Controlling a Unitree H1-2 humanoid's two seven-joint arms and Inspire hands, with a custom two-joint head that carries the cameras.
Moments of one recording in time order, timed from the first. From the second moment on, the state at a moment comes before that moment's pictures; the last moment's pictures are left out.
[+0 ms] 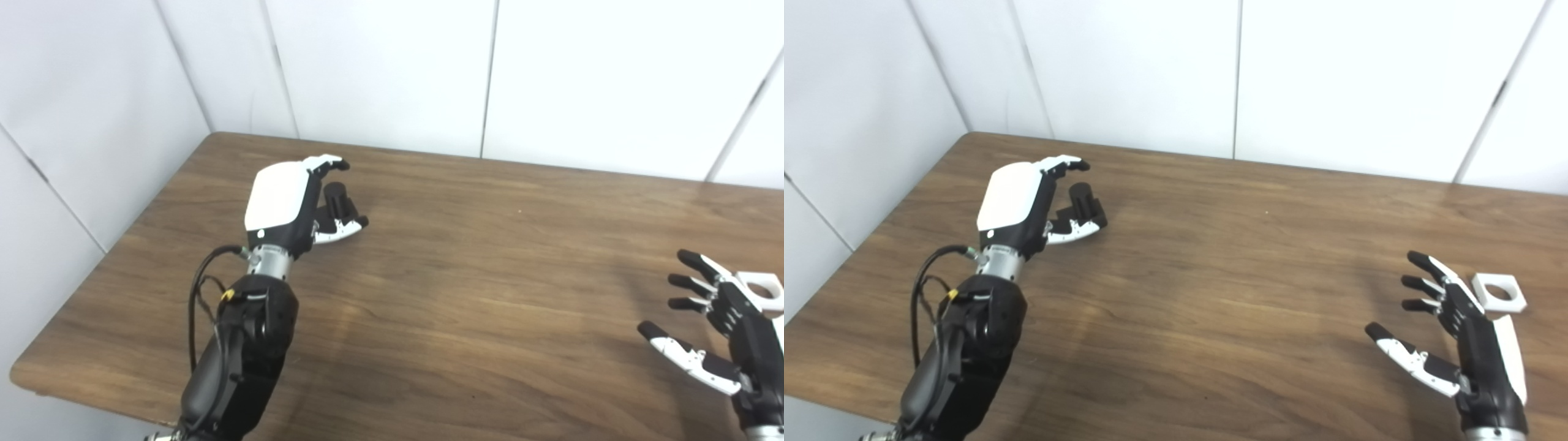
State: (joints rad) left arm -0.19 0.31 -0.04 -0.23 0.98 0.30 -0.01; right arm 0.04 -0.20 -0.04 -0.23 -0.17 -0.09 0.04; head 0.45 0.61
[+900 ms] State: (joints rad) left arm -0.32 0.42 -0.07 -0.12 1.14 0.43 -0.17; right arm 0.04 -0.22 -0.04 -0.24 -0.17 -0.09 0.05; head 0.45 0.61
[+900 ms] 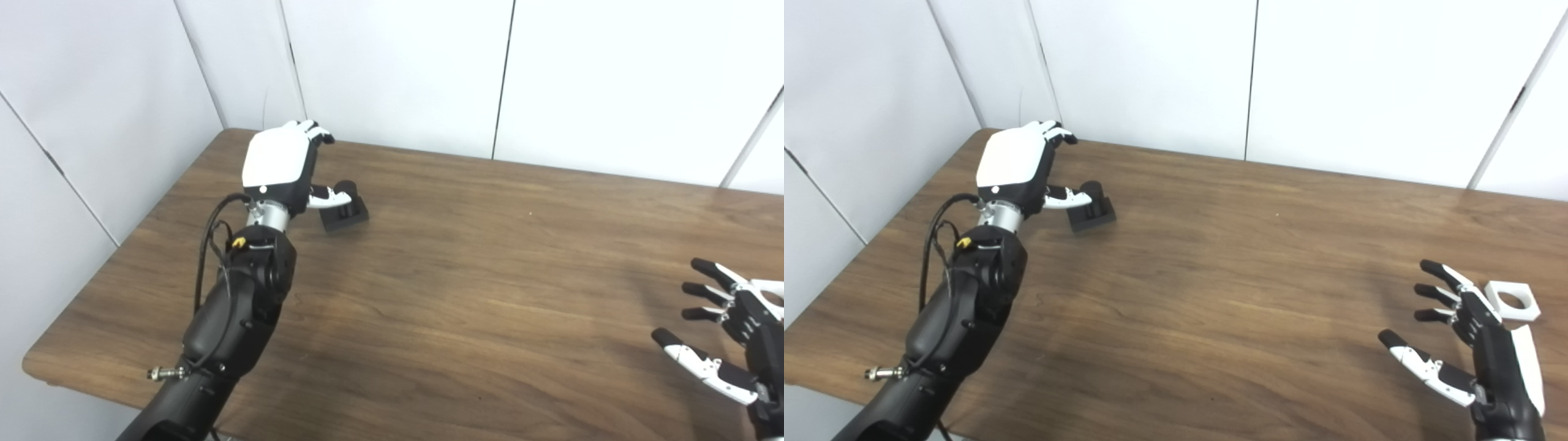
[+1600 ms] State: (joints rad) left arm -0.35 0.45 -0.11 0.06 1.12 0.45 -0.23; right arm 0.04 -0.22 -0.04 -0.25 -0.16 -0.09 0.05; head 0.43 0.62
